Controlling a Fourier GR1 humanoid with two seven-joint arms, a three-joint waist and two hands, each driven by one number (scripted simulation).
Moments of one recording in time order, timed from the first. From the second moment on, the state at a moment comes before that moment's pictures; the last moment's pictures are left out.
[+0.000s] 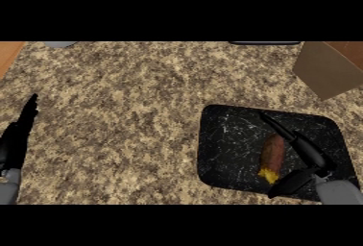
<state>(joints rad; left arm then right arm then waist) -0.10 0.51 0.00 -1.31 -0.04 0.23 0.06 -0.12 -0.35 0.09 -1.29 0.31 0.34 -0.44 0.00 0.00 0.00</state>
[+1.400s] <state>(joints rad) -0.08 0.41 0.14 -1.34 -0.17 0.12 0.05 -0.07 -0.21 0.10 -1.49 0.46 0.37 -0.28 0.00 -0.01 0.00</state>
